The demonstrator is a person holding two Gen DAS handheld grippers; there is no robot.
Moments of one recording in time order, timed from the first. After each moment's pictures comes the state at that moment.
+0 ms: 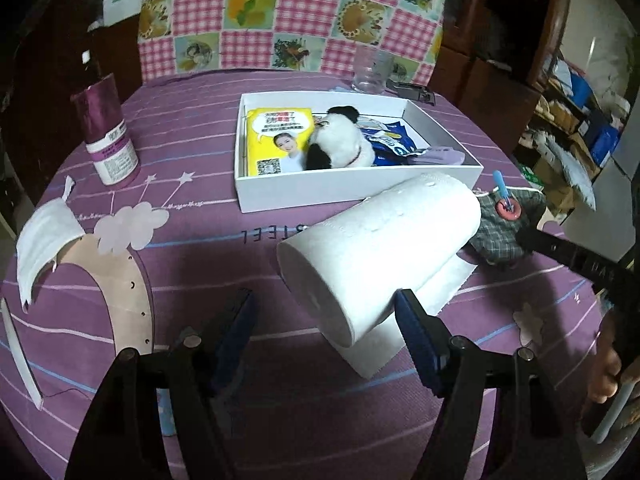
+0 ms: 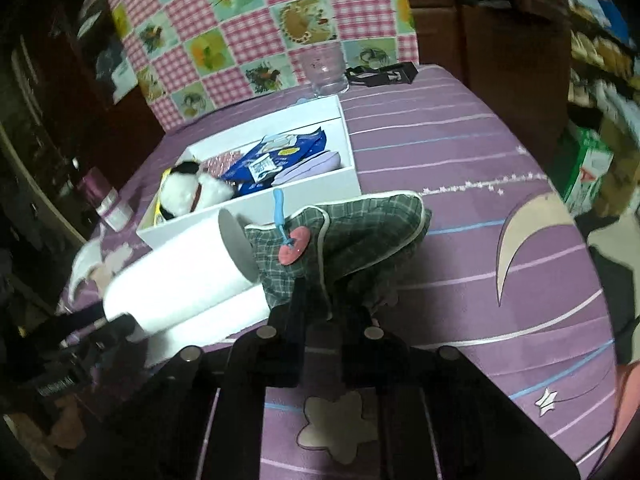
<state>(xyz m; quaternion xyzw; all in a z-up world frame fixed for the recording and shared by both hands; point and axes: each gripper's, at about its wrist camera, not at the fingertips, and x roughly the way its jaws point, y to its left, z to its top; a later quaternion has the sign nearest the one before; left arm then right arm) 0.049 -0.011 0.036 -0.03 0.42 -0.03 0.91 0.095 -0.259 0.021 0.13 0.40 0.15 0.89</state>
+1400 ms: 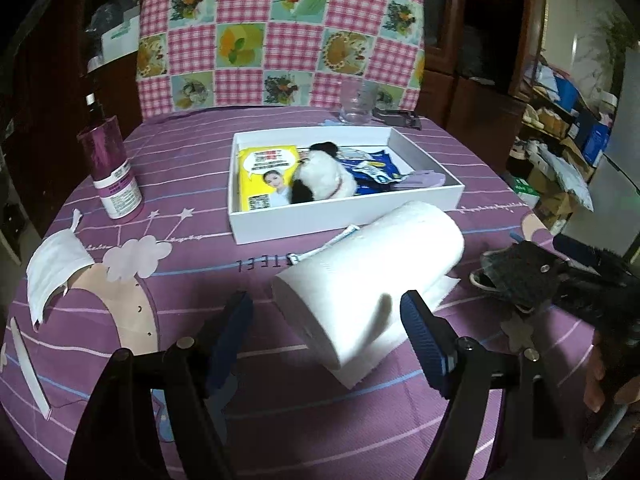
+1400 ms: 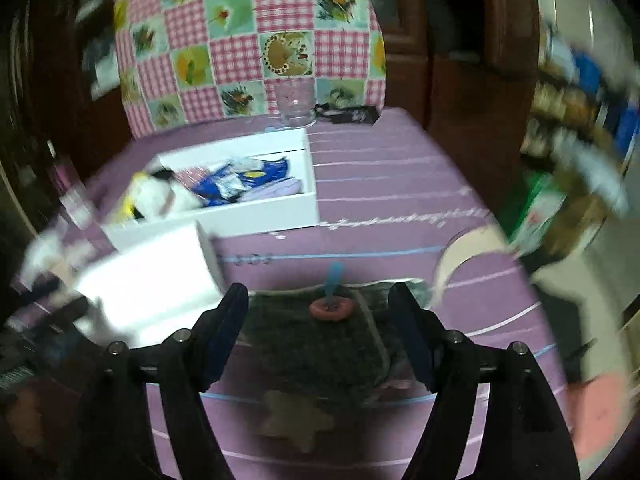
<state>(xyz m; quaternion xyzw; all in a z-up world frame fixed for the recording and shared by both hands) 0.033 -0.022 0.051 -0.01 0.37 -0.05 0.93 0.061 -0.234 0.034 -0.02 0.34 0.02 0.94</state>
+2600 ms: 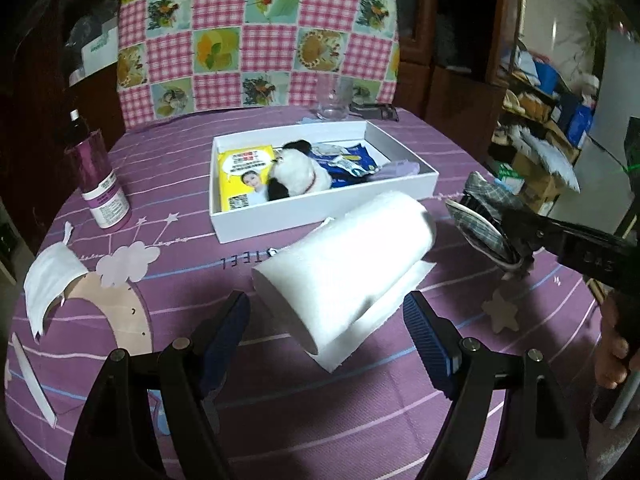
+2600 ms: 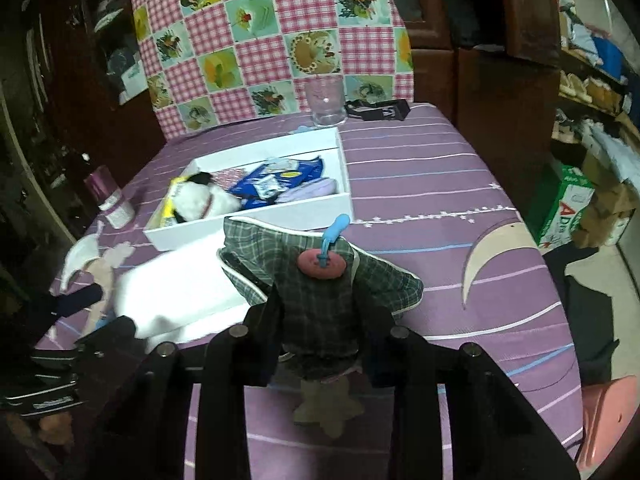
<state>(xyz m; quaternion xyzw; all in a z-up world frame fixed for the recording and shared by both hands) 0.024 -0.030 0.058 0.01 0.37 -0.07 0.93 0.060 -0.247 0.054 0.07 0.36 0.14 0.92</state>
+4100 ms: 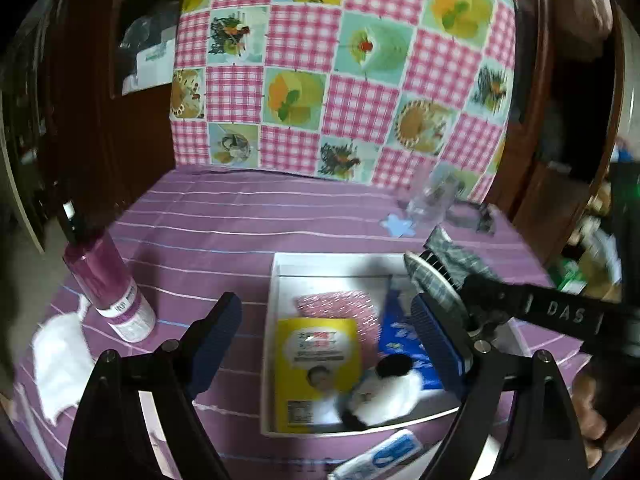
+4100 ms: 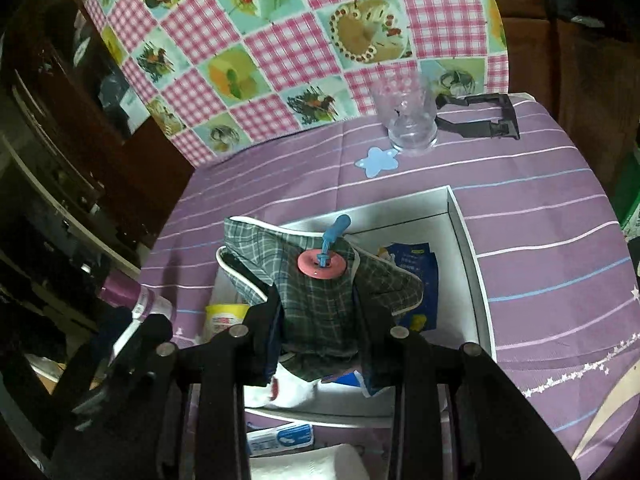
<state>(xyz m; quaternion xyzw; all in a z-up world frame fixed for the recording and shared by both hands) 0.189 0.006 0.109 -0.05 0.31 0.07 0.95 0.265 -0.167 0.081 0.14 0.42 0.21 0.87</state>
